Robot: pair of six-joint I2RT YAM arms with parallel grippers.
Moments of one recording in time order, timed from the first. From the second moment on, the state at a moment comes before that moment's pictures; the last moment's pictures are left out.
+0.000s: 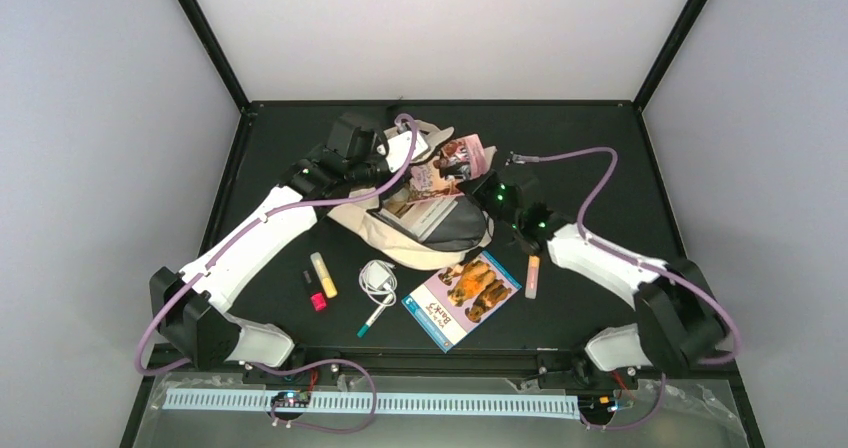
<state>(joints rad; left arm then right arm) -0.58 1.37 1.31 -0.53 0.13 0.43 0.60 1.34 0.77 0.17 0.01 1.21</state>
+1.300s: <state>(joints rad) -0.50 1.43 1.36 -0.50 0.12 0.44 0.85 1.52 1.33 -0.71 0.12 0.55</state>
